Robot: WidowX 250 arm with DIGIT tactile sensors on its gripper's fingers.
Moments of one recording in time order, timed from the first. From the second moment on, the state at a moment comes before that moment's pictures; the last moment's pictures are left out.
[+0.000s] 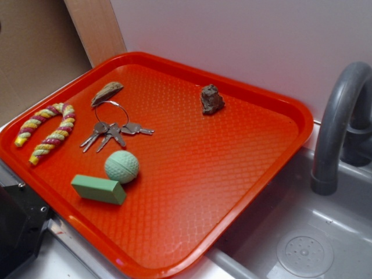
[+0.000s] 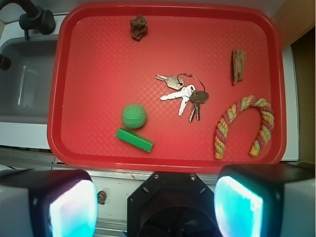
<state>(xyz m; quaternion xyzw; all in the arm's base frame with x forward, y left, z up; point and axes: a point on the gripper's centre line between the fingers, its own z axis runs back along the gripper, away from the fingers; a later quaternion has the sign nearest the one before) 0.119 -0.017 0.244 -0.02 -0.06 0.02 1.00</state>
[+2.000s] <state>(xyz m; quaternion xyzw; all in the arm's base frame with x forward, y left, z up) 0.246 0.025 0.031 0.00 0.06 -0.40 0.91</state>
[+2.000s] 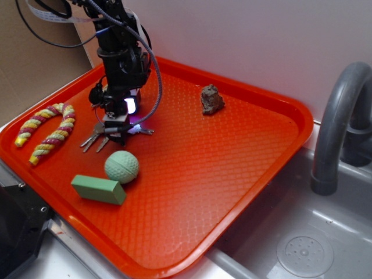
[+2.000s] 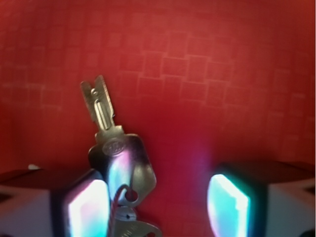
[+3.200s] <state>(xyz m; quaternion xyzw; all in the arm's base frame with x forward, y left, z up) 0.234 0.039 0.156 0.09 -0.04 -0.24 0.97</state>
